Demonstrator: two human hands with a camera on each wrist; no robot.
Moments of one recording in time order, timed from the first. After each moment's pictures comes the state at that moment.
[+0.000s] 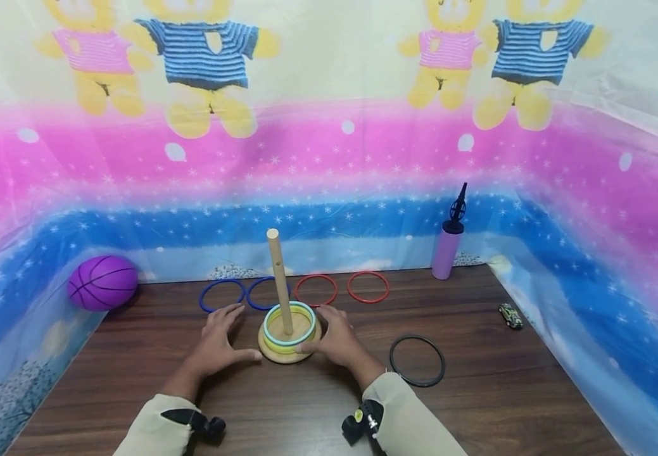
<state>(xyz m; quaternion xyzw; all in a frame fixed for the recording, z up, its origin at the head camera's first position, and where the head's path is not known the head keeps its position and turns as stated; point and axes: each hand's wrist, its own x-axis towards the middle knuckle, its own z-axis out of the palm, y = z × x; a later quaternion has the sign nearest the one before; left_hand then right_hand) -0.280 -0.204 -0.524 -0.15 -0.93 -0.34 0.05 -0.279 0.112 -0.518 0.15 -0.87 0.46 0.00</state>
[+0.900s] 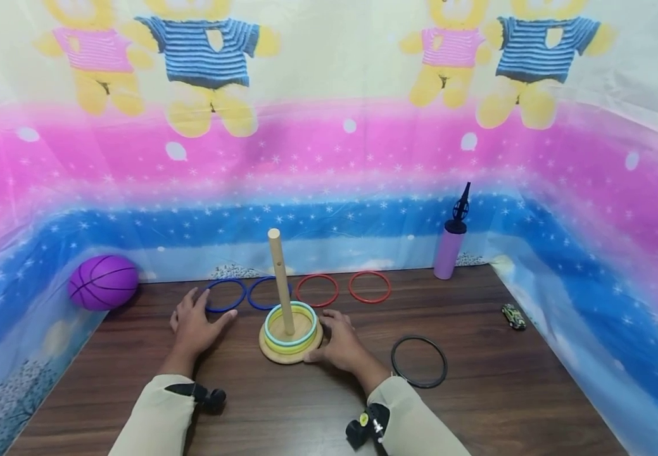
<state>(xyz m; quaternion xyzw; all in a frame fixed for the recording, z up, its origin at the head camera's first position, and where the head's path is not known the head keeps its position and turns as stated) -0.318 -0.237 -0.526 0.02 -0.94 -0.32 0.11 -0.275 0.116 -0.525 0.15 -0.88 0.46 -0.02</state>
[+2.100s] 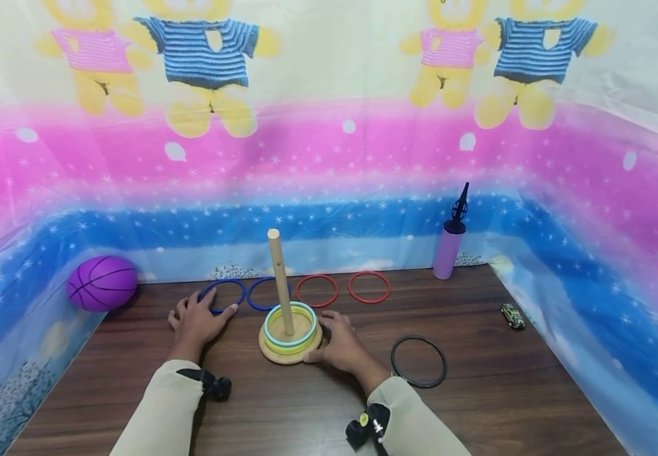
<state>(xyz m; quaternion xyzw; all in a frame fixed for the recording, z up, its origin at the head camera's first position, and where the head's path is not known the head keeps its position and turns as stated) -0.340 -0.235 -0.526 0.07 -0.97 -0.25 0.05 -0.276 0.118 -0.526 0.16 -0.88 0.45 -0.02</state>
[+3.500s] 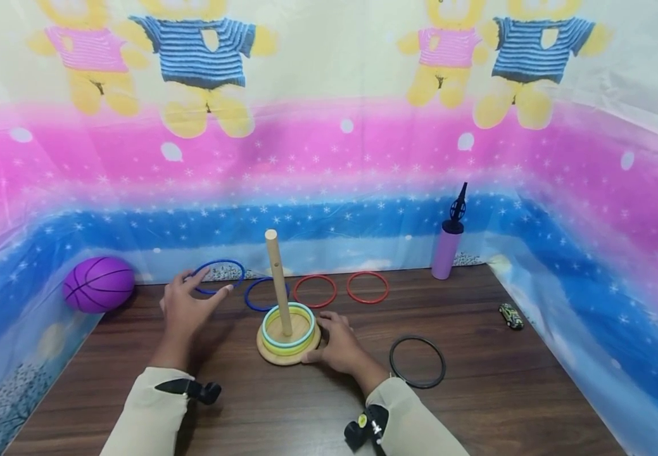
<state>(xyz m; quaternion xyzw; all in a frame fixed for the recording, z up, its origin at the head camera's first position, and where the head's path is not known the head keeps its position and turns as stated) -0.314 -0.215 -0.466 0.02 -0.89 -0.36 0.28 -0.276 0.118 -0.526 0.15 -0.88 0.44 -0.03</state>
